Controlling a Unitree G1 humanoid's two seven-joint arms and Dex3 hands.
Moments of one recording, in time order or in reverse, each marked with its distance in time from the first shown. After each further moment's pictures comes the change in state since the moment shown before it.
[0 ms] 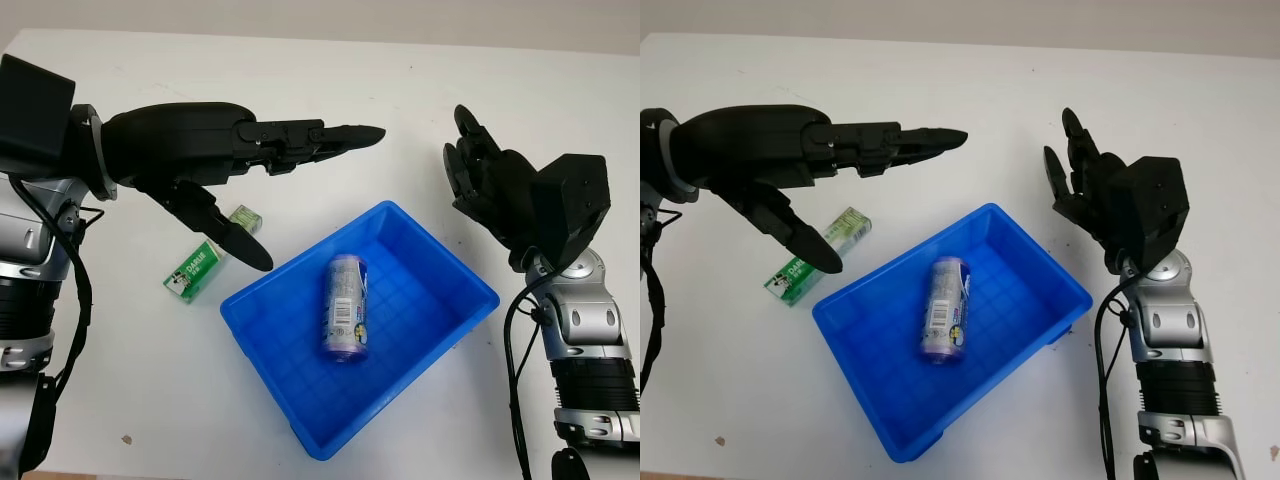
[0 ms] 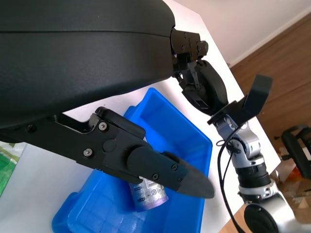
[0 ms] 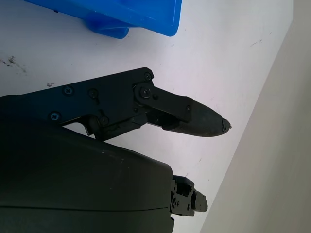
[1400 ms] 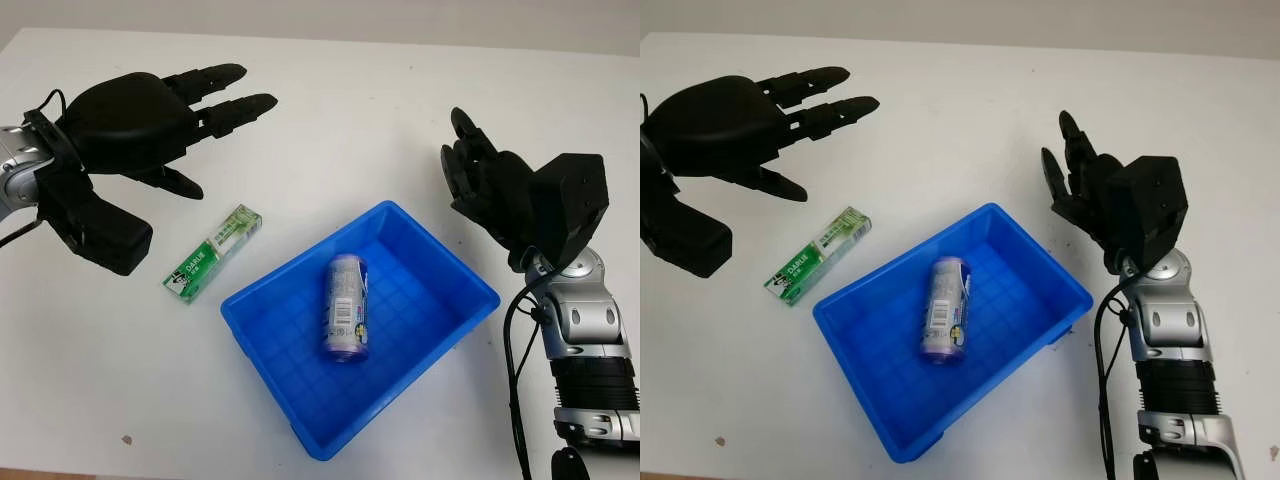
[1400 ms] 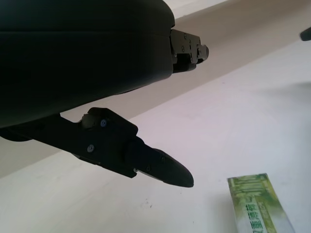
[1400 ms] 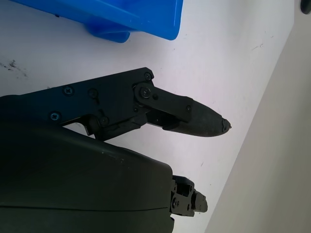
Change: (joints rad) left arm -0.263 0.236 -0.369 0.709 1.290 -1.060 1.285; right arm -0.003 0.000 0.001 0.002 0.006 0.014 0.016
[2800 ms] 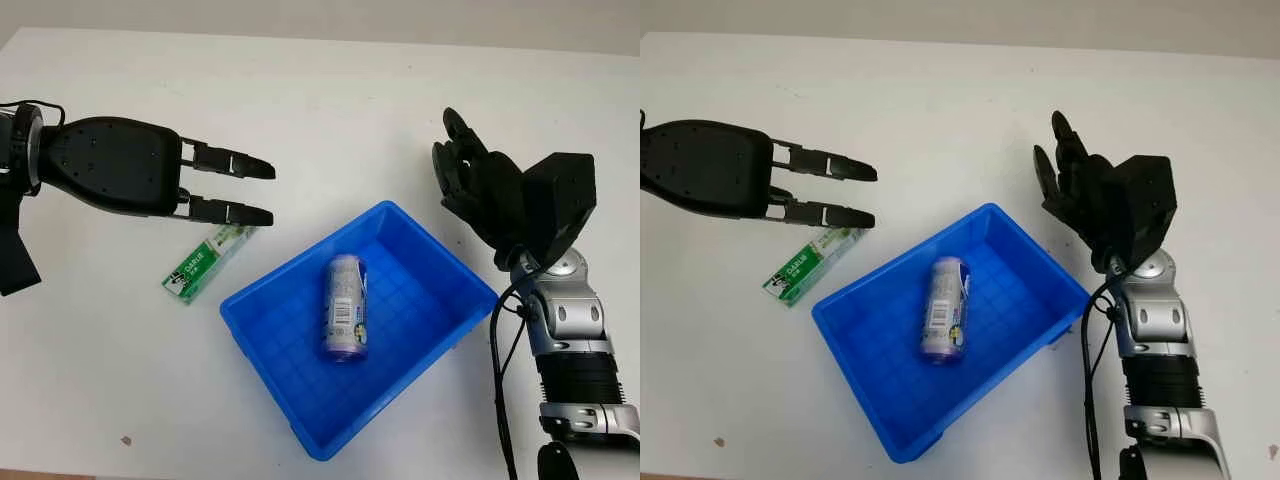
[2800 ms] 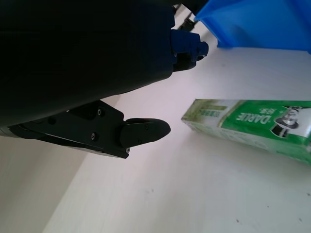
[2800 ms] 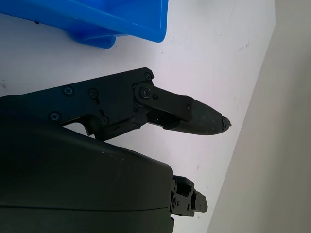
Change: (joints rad) left arm -0.398 0.104 -0.820 0.076 0.826 -0.001 1.098; right arm -0.025 0.048 -0.003 0.053 0.033 -0.028 -0.025
